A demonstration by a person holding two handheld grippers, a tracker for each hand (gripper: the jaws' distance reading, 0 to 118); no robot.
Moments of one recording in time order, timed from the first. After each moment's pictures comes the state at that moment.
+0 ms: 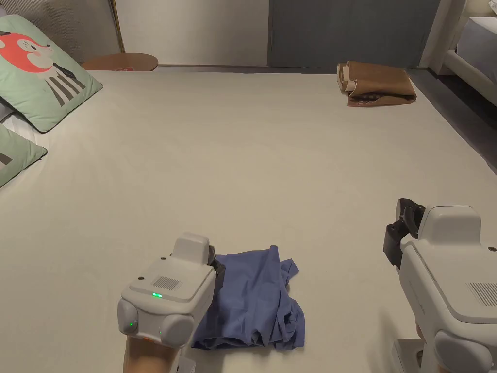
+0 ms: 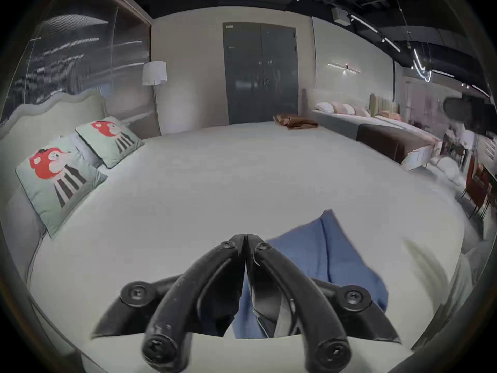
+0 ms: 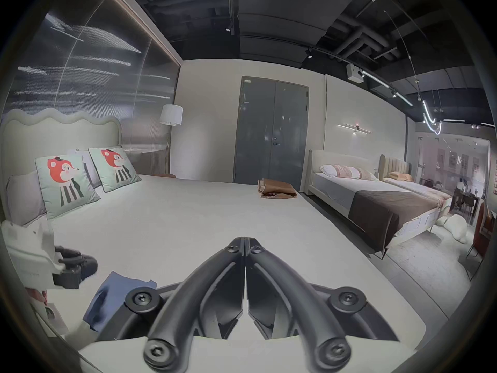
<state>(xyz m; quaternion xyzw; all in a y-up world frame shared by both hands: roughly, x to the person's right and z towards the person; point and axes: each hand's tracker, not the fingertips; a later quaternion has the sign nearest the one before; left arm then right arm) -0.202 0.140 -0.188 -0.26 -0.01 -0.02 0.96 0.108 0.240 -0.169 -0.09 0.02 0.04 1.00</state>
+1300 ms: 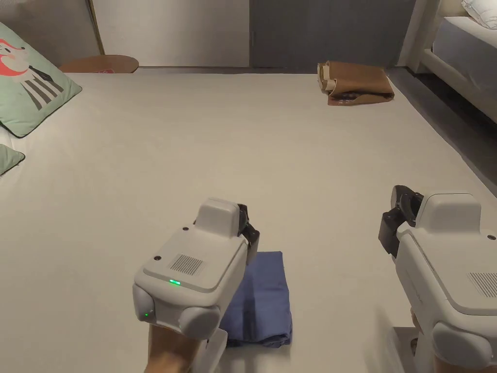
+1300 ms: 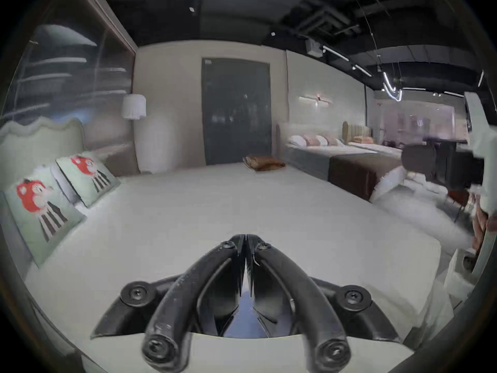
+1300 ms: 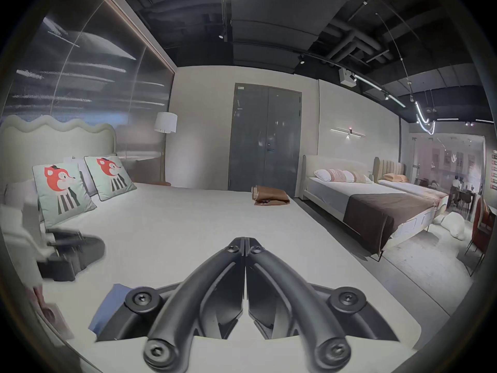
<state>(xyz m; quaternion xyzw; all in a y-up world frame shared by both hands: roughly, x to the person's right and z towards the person) -0.153 0.222 -0.175 -0.13 -0.07 -0.02 0.99 0.118 0.252 -0.156 -0.07 0.01 0.03 1.00</state>
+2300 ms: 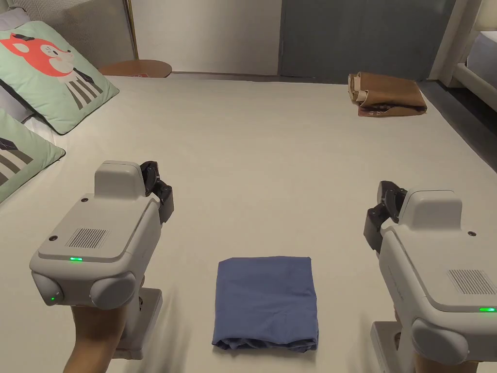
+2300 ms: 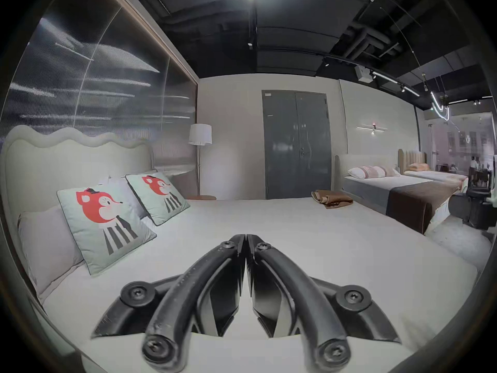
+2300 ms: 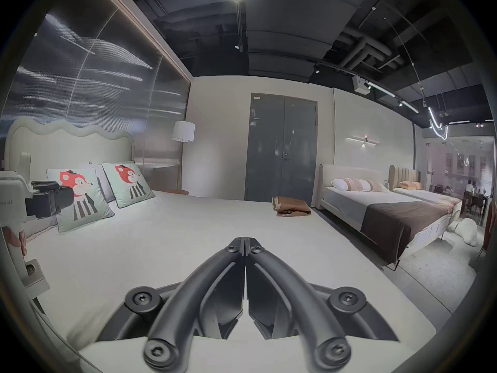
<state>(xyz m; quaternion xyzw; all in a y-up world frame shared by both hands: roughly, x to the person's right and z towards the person) -0.267 0.265 -0.153 -0.05 0.09 0.00 0.99 0.062 0.261 -0.165 -0.04 0.06 0.03 1.00</state>
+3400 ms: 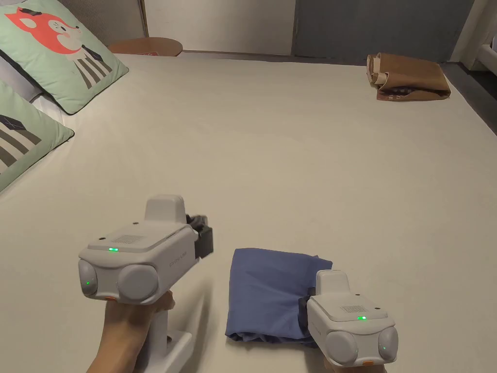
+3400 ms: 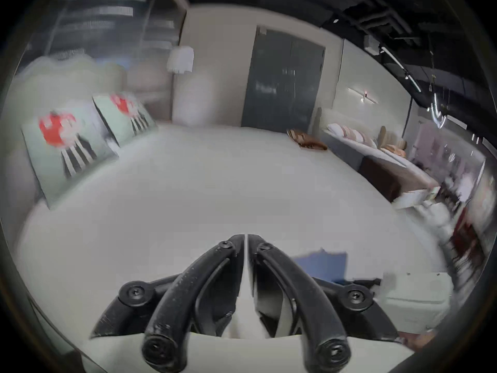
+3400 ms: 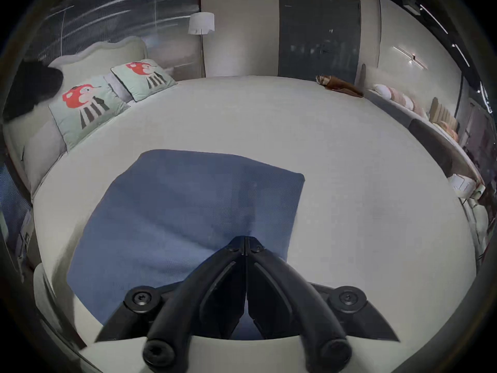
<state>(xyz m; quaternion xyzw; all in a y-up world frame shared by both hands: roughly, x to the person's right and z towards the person) -0.272 0.189 -0.192 -0.30 -0.02 0.13 0.95 -0.003 0.087 -0.214 -0.36 0.13 0.04 0.92</state>
